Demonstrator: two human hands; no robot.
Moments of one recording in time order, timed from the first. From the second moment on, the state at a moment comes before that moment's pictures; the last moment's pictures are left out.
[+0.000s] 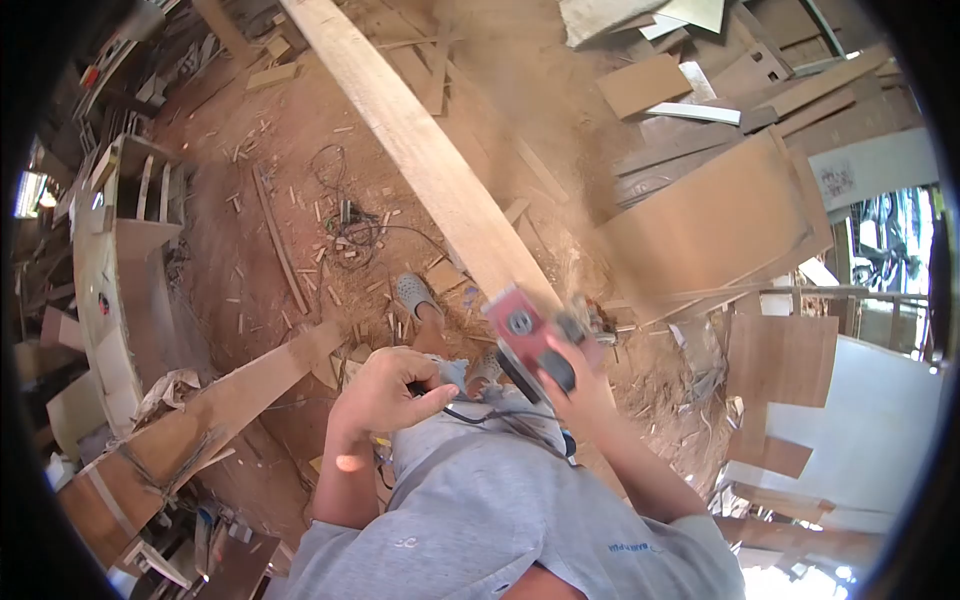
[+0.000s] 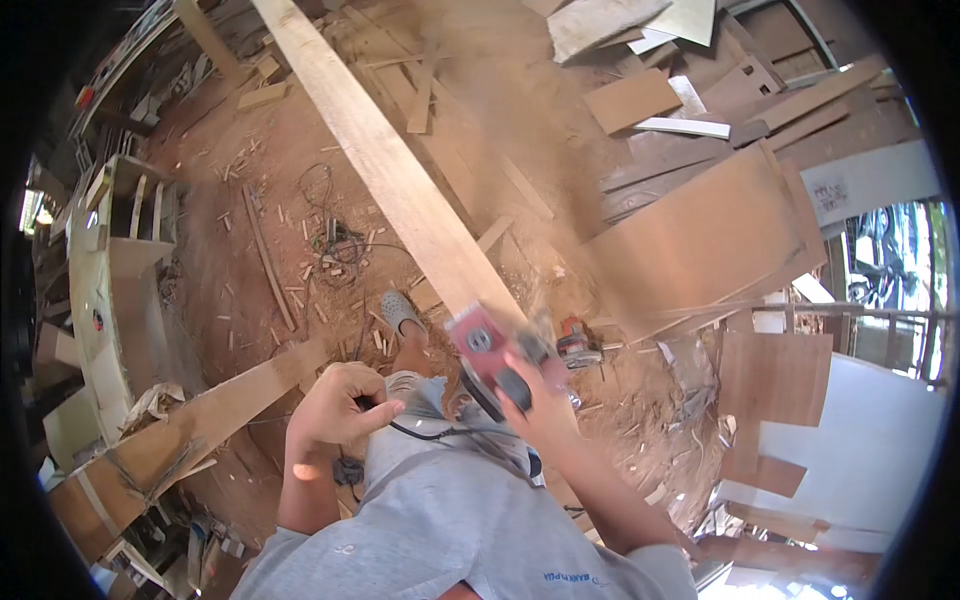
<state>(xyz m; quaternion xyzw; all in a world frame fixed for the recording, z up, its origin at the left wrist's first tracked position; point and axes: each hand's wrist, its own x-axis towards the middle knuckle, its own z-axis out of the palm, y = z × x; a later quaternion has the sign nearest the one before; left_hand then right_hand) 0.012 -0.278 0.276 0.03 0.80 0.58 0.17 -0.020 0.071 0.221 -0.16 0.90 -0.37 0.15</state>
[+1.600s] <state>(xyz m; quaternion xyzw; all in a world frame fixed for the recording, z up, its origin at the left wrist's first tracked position) -0.015 -0.354 0.262 -0.01 0.81 0.57 0.17 -0.240 -0.120 0.179 -0.20 0.88 -0.40 0.15</state>
